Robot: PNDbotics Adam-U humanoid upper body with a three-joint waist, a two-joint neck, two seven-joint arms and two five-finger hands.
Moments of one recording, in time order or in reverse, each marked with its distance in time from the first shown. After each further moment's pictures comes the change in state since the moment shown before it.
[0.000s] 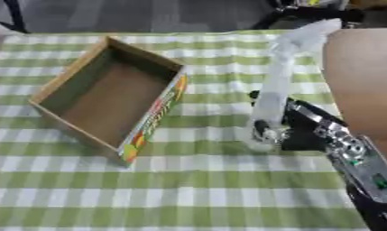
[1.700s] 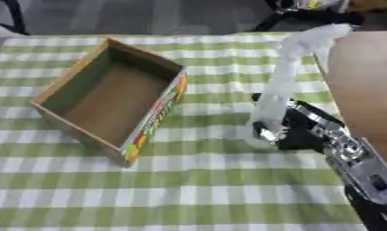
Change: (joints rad) left arm 0.003 0.000 0.000 0.000 0.000 0.001 -0.008; right arm 0.000 0.000 0.006 -0.013 -0.025 0.112 -0.079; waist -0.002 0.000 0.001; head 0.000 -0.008
